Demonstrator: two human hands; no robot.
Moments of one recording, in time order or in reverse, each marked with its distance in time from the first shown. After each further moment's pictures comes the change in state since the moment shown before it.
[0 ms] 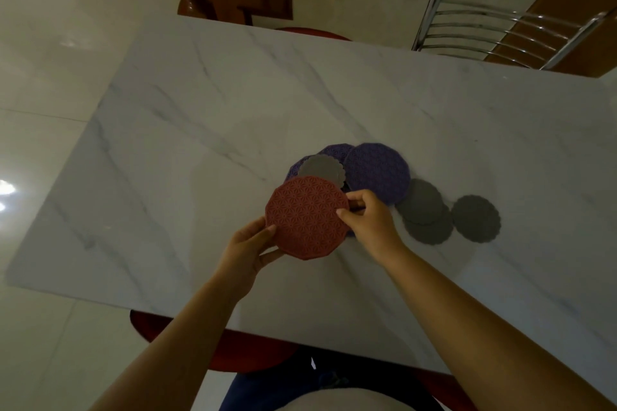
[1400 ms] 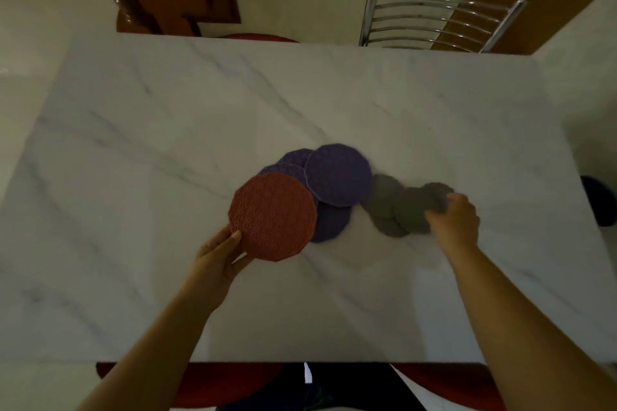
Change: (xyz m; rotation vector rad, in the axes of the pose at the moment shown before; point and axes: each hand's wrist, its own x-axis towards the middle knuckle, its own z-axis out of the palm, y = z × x) left_hand 0.024 0.009 0.007 -0.090 -0.058 -0.029; right_hand 0.004 0.068 -0.154 -0.481 0.514 0.475
